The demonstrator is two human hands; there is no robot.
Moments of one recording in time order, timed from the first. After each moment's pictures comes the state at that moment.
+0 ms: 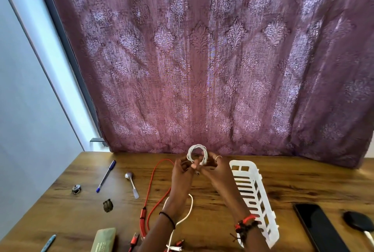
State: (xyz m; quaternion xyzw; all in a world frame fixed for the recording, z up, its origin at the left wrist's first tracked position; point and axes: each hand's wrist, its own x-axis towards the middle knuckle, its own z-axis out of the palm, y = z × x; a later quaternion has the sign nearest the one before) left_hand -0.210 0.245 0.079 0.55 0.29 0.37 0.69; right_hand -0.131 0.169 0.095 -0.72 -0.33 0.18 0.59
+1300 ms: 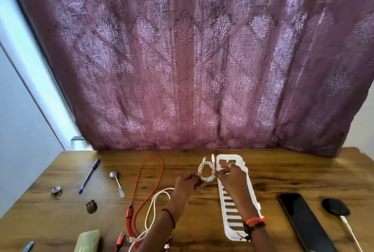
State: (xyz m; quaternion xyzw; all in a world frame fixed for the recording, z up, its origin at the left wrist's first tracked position) left_hand -0.172 0.235 0.020 0.51 0.34 0.18 0.77; right_hand -0.083 0.126 0.057 -0.86 -0.23 0.11 0.45
